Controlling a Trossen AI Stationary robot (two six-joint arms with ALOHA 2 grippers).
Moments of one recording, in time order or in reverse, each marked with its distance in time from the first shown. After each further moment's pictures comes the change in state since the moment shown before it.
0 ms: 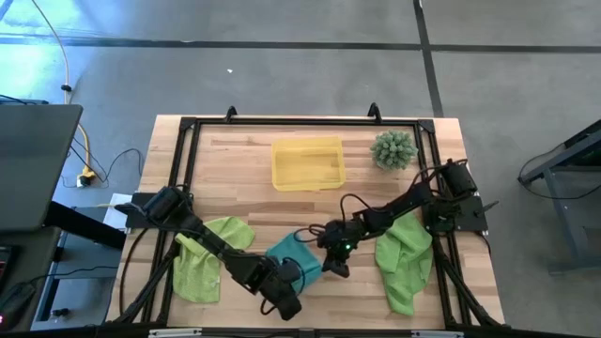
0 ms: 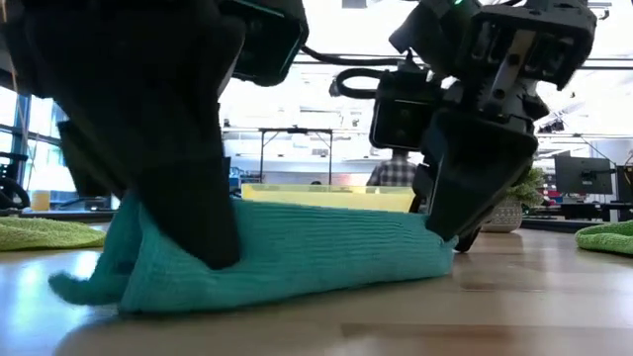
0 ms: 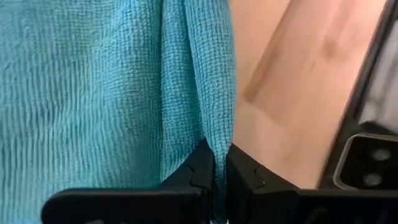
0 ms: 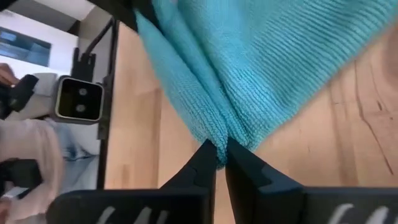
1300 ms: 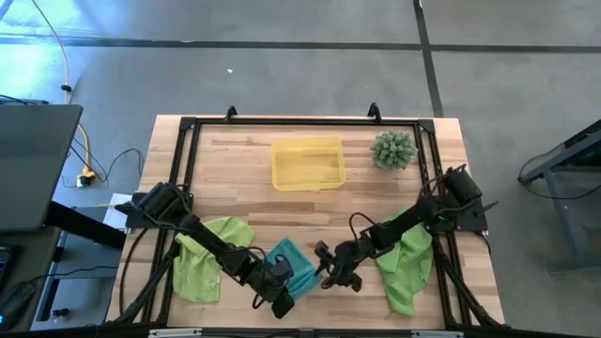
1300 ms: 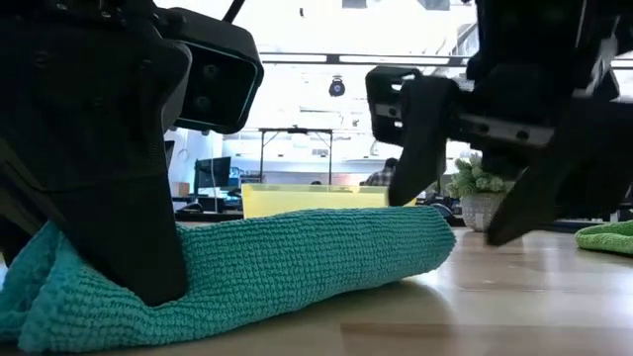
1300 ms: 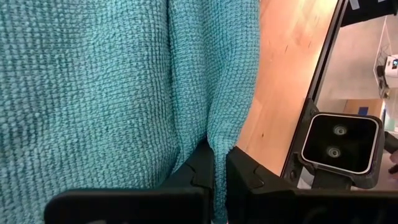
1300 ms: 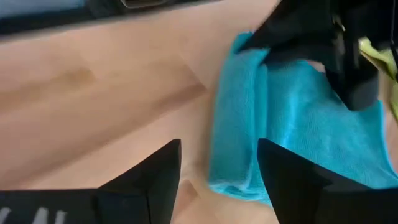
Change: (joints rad) left arm 0.015 -0.031 -0.255 0.394 0.083 -0.085; right arm 0.174 0.000 -0.001 0.167 0.297 -1.171
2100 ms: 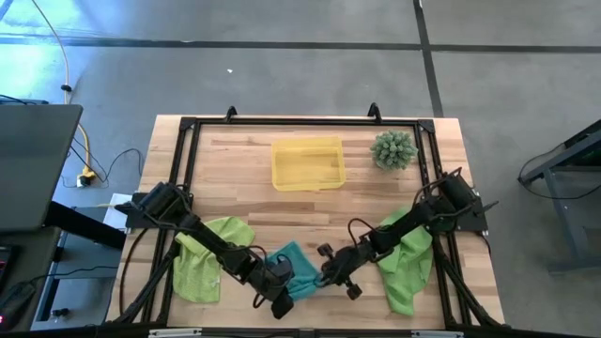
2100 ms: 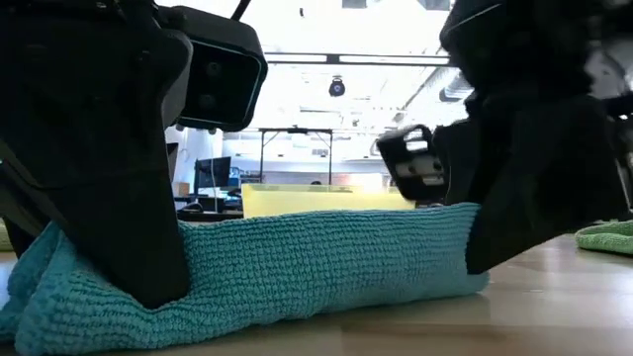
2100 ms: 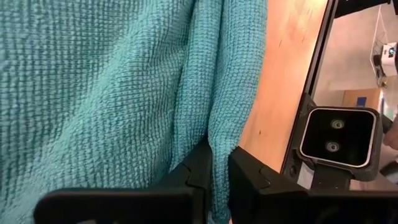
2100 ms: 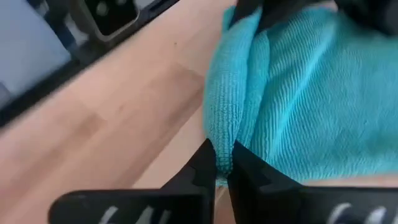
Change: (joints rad) left arm 0.002 -0.010 -0.002 0.037 0.036 0.054; right arm 0.025 0.052 0.002 0.039 -0.018 0.489
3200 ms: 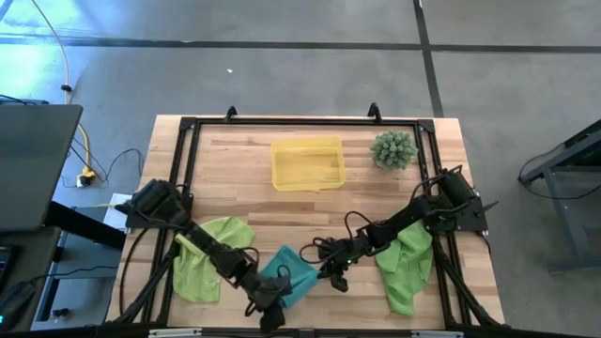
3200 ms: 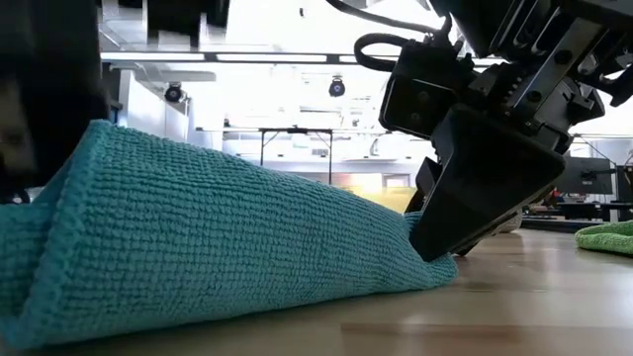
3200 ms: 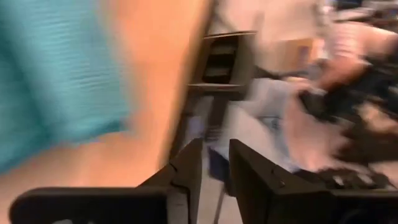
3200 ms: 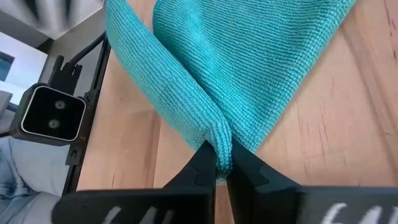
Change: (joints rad) left arm -0.036 -0.076 0.037 0.065 0.212 0.013; right arm -0.058 -0.003 0.002 -0.048 -0.001 0.675
